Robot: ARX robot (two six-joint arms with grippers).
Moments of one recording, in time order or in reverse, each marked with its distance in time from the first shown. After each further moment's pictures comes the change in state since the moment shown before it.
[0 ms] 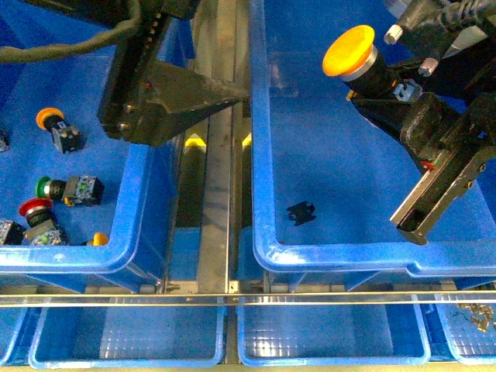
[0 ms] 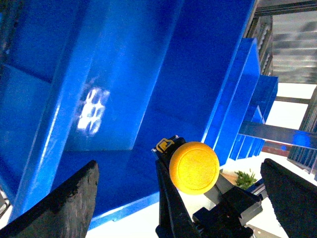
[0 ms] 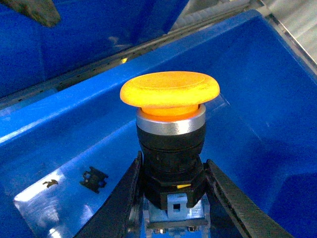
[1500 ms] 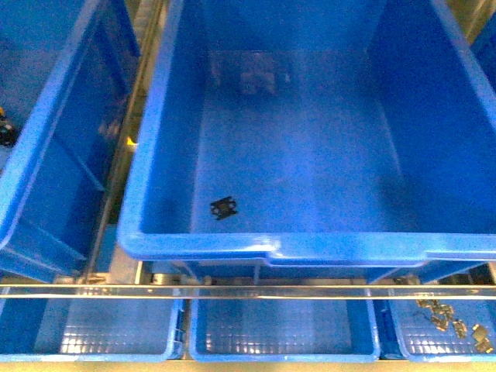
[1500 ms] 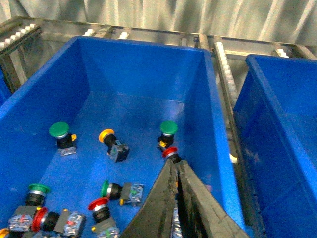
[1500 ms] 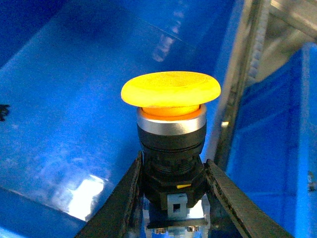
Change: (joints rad) left arm 0.592 -0.846 -0.889 0.526 -0.299 1.147; right arm -0.210 -0.389 -0.101 -0.330 0.156 0.292
